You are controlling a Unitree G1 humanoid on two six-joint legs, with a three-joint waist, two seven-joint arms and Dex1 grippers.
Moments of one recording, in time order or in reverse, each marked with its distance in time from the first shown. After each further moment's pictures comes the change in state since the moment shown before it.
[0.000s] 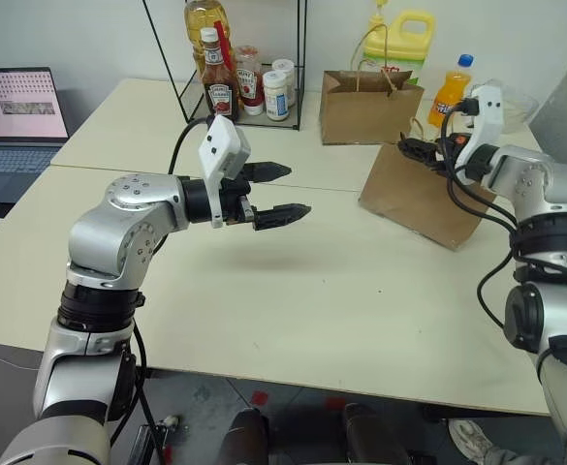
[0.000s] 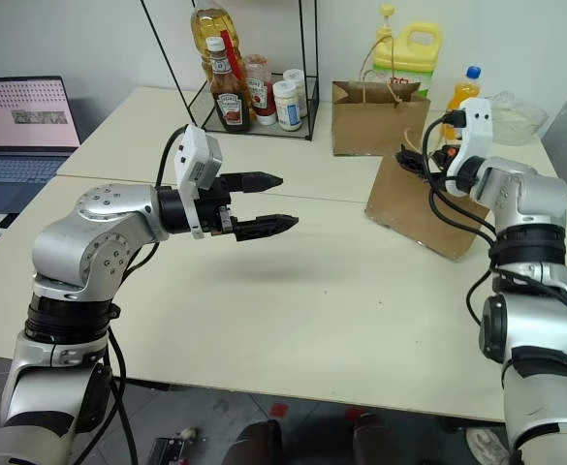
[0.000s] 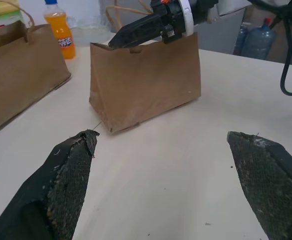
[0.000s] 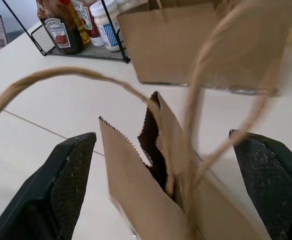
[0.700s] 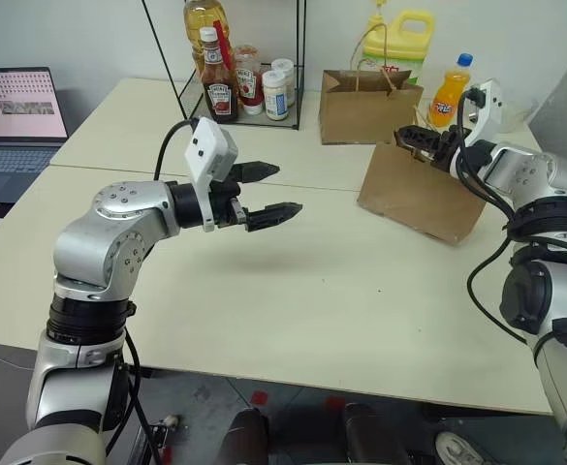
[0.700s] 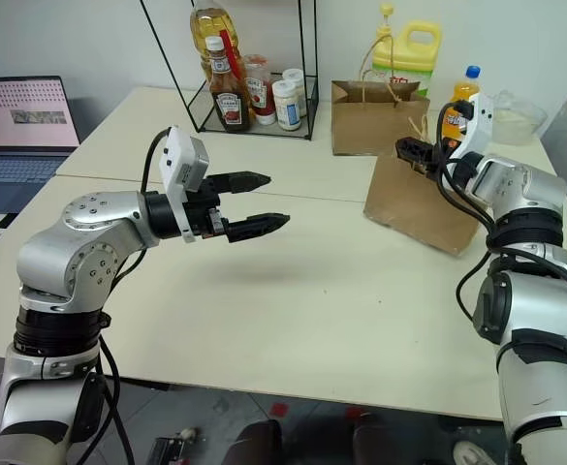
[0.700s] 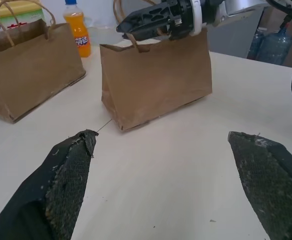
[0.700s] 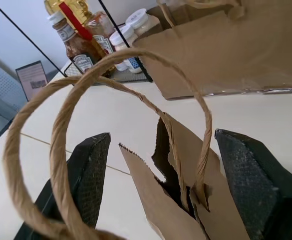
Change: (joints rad) left arm 0.034 0.013 0.041 -0.033 -0.024 0.021 0.043; right arm -0.058 0.009 -0.089 0.121 0.062 -0.048 0.041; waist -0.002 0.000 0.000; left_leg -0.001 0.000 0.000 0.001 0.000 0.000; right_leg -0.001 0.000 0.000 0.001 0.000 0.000
